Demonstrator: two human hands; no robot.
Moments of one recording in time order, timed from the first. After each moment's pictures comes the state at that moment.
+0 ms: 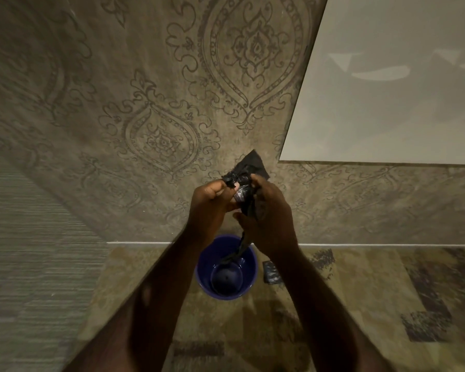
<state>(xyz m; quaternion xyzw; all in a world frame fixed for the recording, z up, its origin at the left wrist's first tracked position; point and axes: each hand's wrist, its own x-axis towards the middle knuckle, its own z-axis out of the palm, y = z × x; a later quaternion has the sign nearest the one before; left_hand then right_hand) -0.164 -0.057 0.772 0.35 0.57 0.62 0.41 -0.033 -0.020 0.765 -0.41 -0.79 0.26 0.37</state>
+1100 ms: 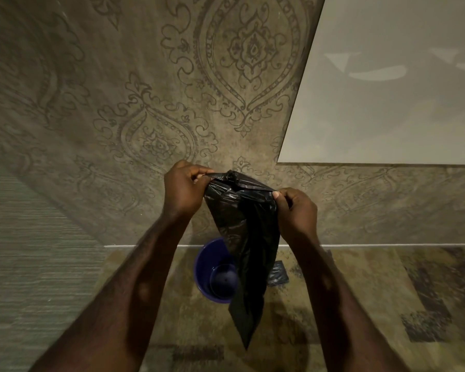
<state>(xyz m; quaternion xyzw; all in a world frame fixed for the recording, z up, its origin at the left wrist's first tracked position) -0.224 -0.028 0.768 0.48 0.73 0.48 0.07 -0.005 0.021 0.754 -0.52 -0.70 0.30 0.38</state>
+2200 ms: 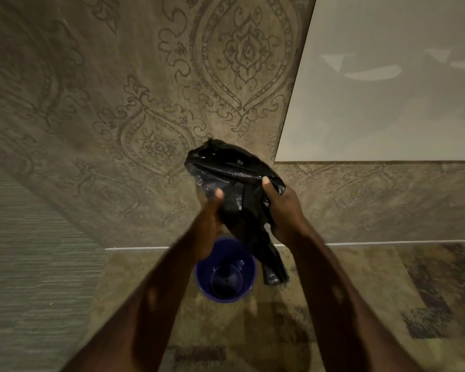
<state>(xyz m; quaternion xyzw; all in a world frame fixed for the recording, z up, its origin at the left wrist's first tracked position) -0.174 -0.059 0.725 0.27 0.52 0.55 0.60 -0.024 0.016 0.772 -0.42 -0.43 0.70 0.39</state>
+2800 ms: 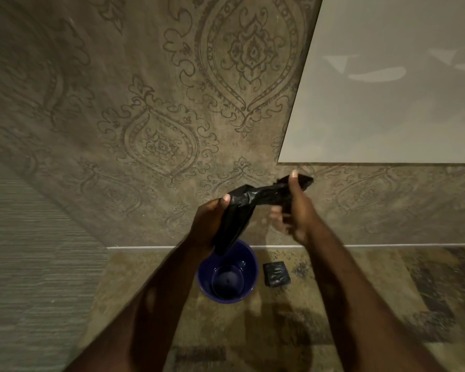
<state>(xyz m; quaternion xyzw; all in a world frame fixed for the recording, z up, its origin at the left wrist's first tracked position) -0.168 -0.059 0.738 0.30 0.62 0.55 0.47 0.001 0.034 0.761 -0.57 -0.39 0.66 0.28</state>
